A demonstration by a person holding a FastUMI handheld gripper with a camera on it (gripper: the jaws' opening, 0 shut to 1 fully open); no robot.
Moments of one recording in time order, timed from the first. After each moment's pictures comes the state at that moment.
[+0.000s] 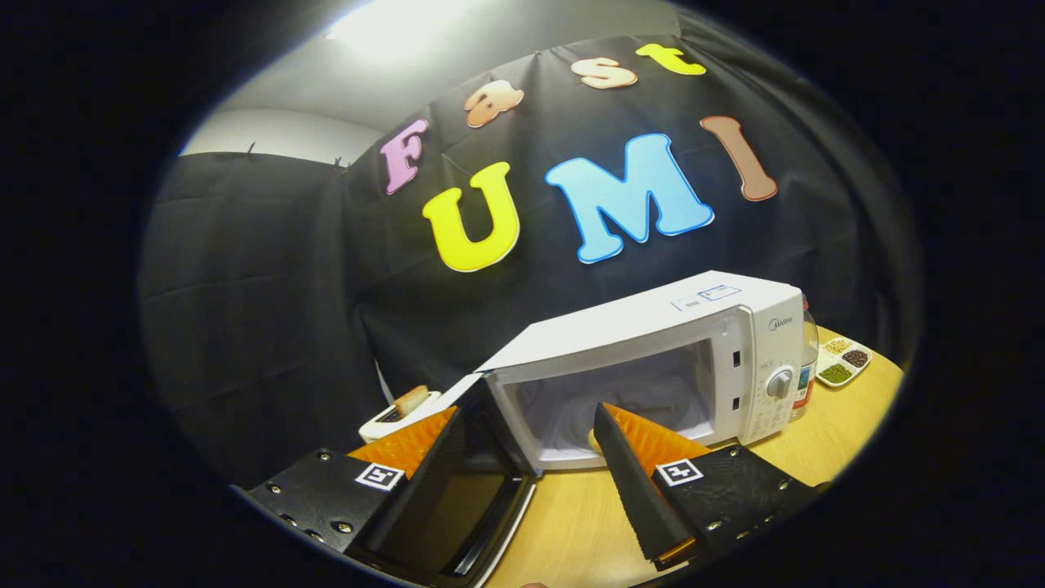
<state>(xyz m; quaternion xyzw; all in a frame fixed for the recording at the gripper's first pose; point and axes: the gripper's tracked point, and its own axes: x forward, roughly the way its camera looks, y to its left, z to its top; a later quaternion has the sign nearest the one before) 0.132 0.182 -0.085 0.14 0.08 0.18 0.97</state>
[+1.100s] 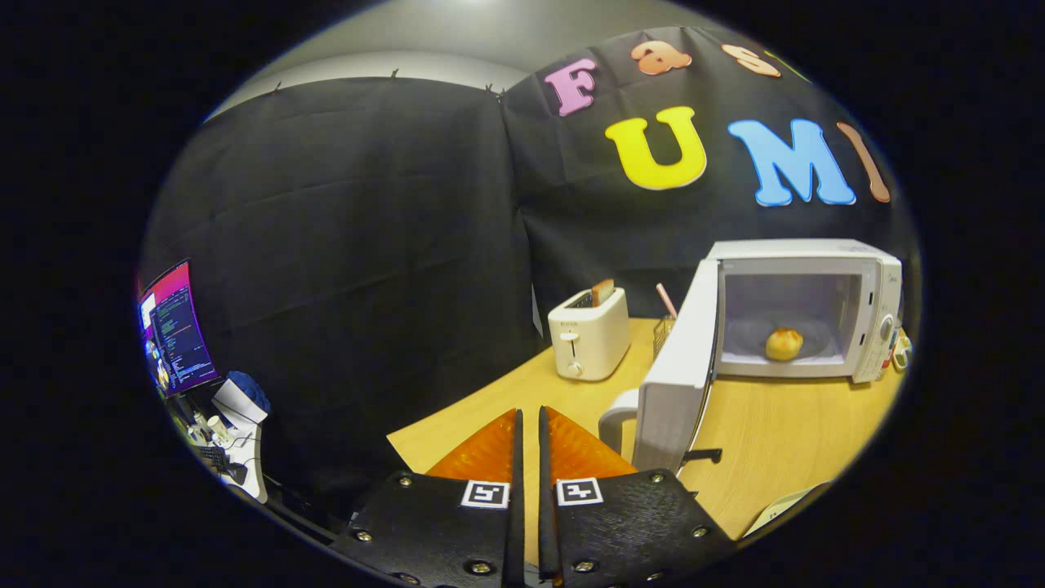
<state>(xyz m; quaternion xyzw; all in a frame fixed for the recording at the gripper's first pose) -0.060 0.354 -0.164 0.05 0.20 0.38 0.90</state>
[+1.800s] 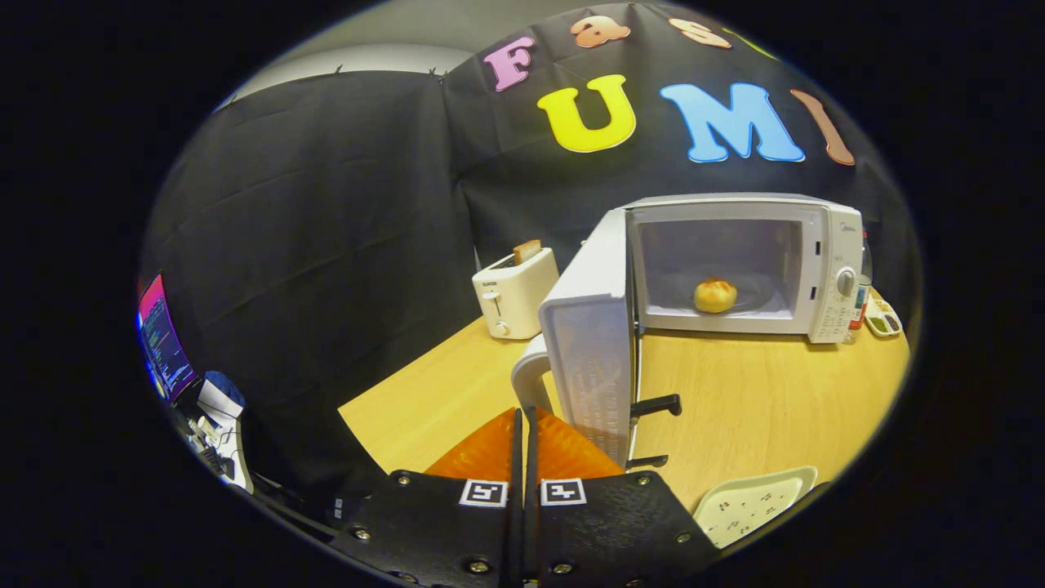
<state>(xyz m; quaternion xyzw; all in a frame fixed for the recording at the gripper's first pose) -0.028 0.242 -0.191 0.05 0.24 0.31 0.92</state>
